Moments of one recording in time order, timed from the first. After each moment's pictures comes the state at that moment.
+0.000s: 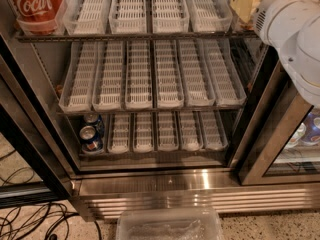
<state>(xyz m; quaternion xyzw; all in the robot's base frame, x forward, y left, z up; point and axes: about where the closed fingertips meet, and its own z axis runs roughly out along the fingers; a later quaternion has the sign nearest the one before) 0.634 -0.233 1.075 -0.03 0.70 -0.03 0.72</state>
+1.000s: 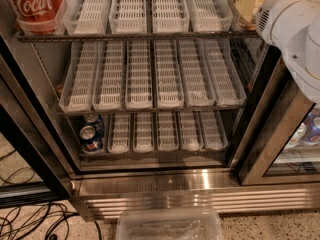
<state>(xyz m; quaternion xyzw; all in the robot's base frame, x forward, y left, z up) 0.635 -0.233 1.066 -0.02 0.71 0.00 0.70</state>
